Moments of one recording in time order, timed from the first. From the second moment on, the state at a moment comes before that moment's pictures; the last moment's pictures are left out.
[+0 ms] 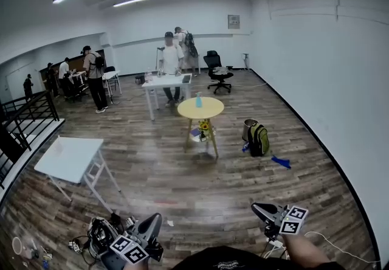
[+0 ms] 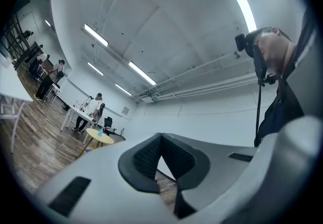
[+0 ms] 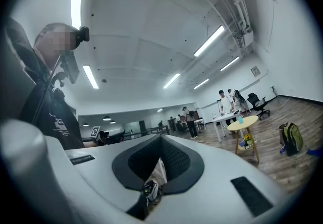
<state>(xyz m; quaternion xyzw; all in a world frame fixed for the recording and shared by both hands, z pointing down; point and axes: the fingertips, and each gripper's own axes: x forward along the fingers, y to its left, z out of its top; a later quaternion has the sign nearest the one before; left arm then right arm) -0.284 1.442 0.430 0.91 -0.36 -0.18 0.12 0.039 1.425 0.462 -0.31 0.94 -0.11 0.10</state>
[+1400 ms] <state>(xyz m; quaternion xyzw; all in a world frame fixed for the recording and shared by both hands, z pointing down) -0.442 1.438 0.442 0.89 -0.39 -0.20 0.14 -0.105 1.395 0.442 -0.29 0.94 -0.12 0.09</state>
